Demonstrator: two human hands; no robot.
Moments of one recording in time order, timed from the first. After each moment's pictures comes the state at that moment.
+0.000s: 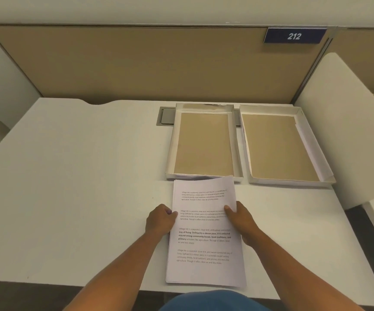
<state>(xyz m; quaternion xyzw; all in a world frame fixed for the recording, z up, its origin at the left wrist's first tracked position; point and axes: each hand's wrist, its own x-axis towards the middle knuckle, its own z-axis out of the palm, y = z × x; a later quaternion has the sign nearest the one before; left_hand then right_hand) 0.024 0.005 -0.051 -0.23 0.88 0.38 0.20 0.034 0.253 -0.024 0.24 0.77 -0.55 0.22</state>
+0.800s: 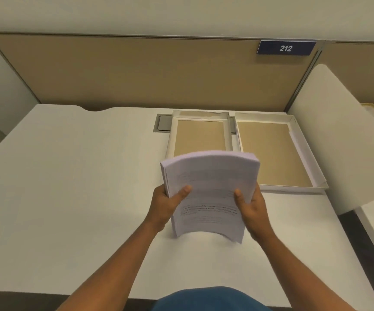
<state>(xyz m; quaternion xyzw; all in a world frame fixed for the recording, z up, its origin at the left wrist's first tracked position) 0.013 0.033 0.051 -0.04 0.66 0.74 0.07 0.035 0.269 0.044 0.03 0.73 -0.68 -0.06</state>
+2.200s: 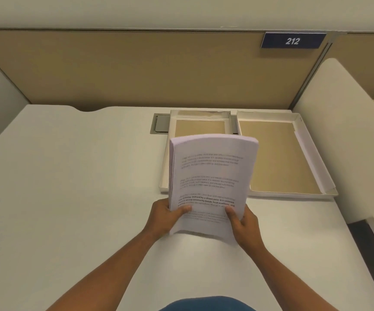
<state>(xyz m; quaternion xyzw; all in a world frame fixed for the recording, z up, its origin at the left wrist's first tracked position) -0.022 0.022 -0.008 -0.07 0.75 0.65 0.13 0.014 0.264 -0.025 0.10 0.79 -0.60 -0.01</state>
